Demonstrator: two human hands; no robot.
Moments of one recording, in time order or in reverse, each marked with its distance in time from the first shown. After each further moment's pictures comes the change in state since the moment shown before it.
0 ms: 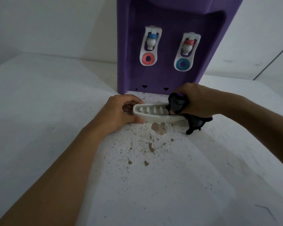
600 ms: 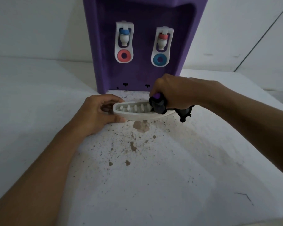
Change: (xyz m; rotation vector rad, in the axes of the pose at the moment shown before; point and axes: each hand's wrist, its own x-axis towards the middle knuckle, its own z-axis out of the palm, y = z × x) left_hand 0.001 0.002 0.002 -0.030 0.002 -0.007; right_hand 0.002 -0.007 -0.010 -0.180 -0.035 -0.047
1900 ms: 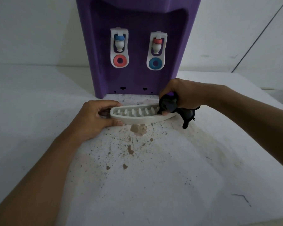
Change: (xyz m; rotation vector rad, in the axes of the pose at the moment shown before) left_hand -0.002 -0.003 -0.002 0.032 -0.009 0.046; right_hand -0.018 0.042 0.005 0.222 -0.025 0.003
